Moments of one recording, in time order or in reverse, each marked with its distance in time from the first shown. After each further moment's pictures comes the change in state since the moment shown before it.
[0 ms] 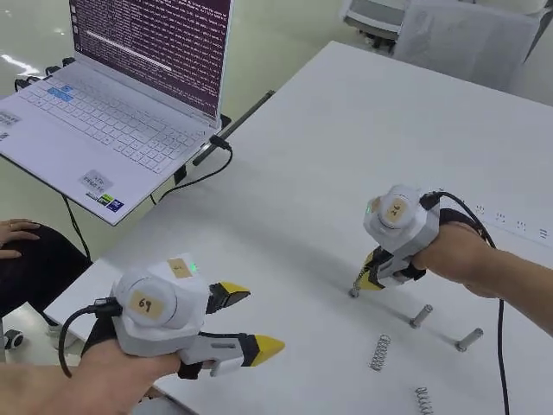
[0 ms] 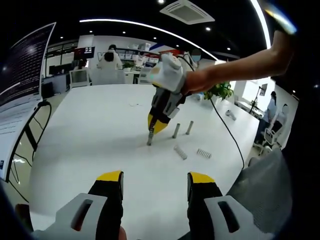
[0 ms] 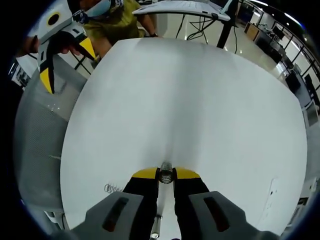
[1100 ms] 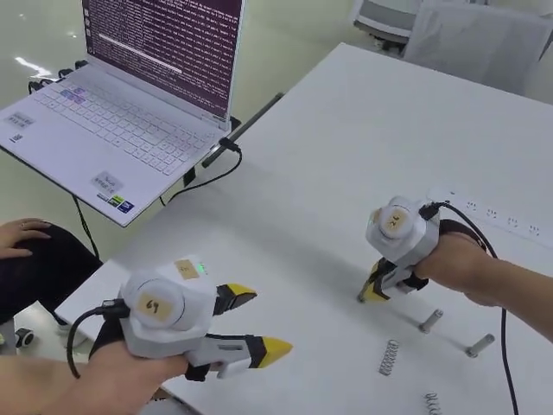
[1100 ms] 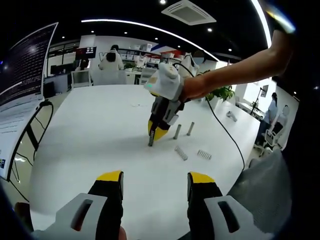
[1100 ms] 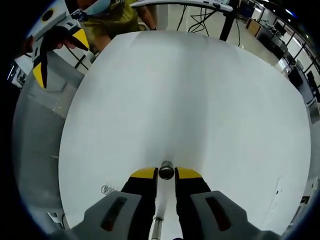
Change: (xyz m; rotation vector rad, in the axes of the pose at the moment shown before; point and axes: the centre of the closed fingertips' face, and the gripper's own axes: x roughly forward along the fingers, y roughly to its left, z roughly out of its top) left arm -0.002 0.001 0.001 -0.007 -0.005 0.009; right arm 0.013 0.001 -0.008 0.017 0.029 0.022
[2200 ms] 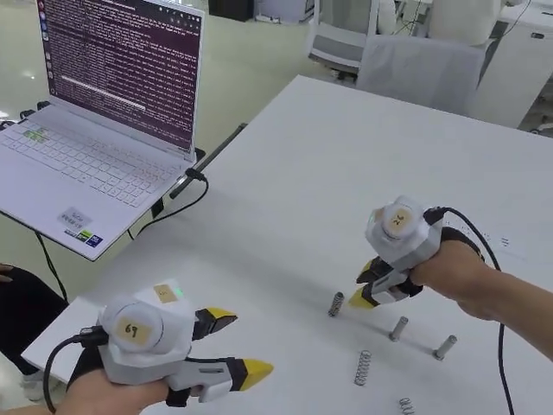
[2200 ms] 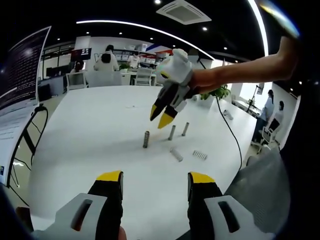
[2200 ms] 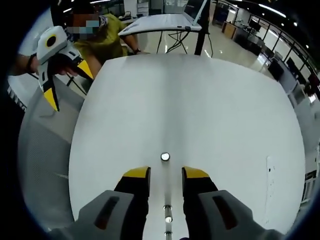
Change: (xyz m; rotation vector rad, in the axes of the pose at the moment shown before) left arm 0.001 -0.012 0.006 0.027 0.002 -0.033; right arm -0.061 0.002 -0.002 0.159 -0.169 -0.110
